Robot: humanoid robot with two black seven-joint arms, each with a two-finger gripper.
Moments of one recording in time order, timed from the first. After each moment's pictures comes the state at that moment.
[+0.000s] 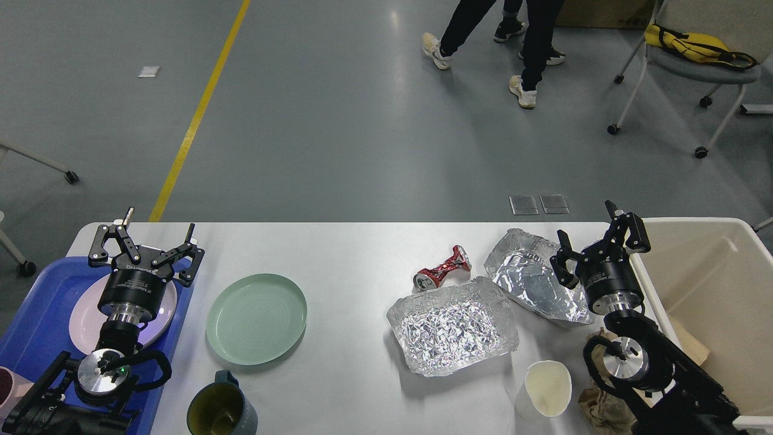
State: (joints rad) left arm -0.27 0.16 -1.46 -0.79 0.04 -0.55 -0.11; right arm 0.29 -0.18 1.14 0.87 -0.38 0.14 0.44
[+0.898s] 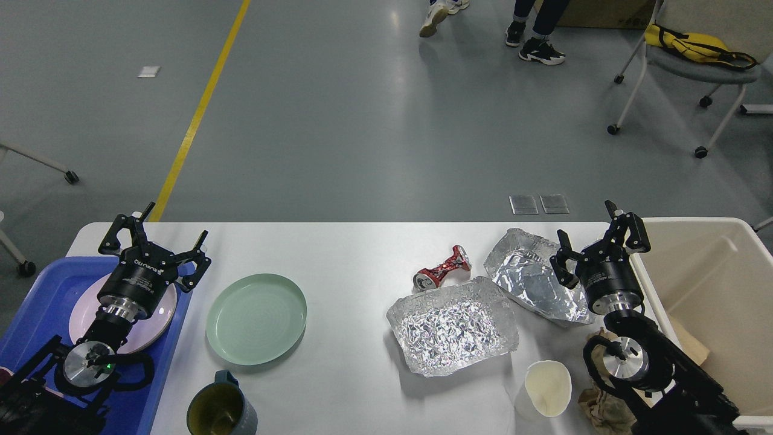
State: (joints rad) left arm -0.32 0.30 -1.22 -0.76 0.05 -0.55 -0.11; right arm 0.29 -0.18 1.14 0.87 -0.38 0.14 0.44
